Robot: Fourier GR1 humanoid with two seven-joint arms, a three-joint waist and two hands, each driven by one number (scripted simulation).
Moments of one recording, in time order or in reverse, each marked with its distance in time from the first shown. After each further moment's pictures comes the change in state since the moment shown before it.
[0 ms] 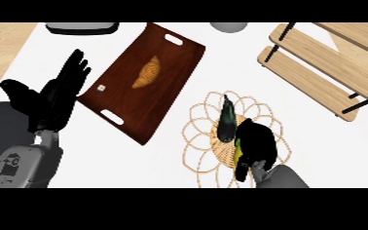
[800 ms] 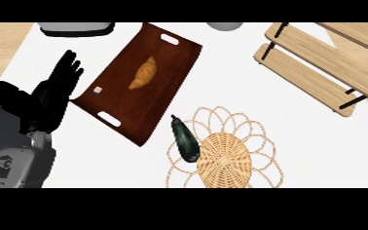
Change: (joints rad) left arm 0.014 0.015 0.034 0.003 0.005 -0.013 -0.005; right arm 0.344 -0.354 0.371 -0.649 -0.015 -0.246 -0.593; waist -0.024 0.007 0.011
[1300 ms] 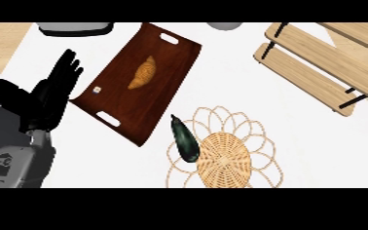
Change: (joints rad) left arm -0.010 0.000 0.012 0.018 -0.001 -0.014 -0.003; right arm 0.098 -0.082 -0.235 -0.258 -0.101 -0.156 -0.041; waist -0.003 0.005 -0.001
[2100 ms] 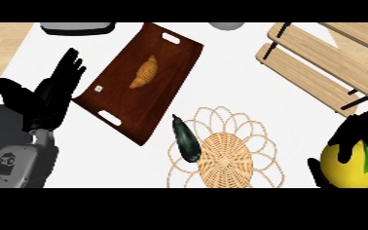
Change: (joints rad) left arm -0.007 -0.016 -0.006 -0.011 -0.016 0.005 0.009; right arm -0.200 -0.038 -0.585 0.023 -0.298 0.148 0.155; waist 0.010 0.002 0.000
